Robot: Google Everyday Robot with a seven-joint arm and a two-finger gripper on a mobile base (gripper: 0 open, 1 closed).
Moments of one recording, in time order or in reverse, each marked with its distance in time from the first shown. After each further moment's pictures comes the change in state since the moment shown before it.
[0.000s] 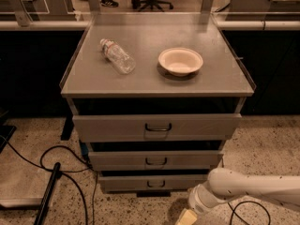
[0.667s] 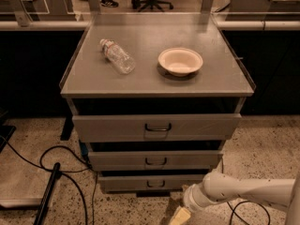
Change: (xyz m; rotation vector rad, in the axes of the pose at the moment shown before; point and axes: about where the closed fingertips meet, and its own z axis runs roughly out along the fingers) arm -0.008 -0.028 0.041 0.045 -0.071 -0.057
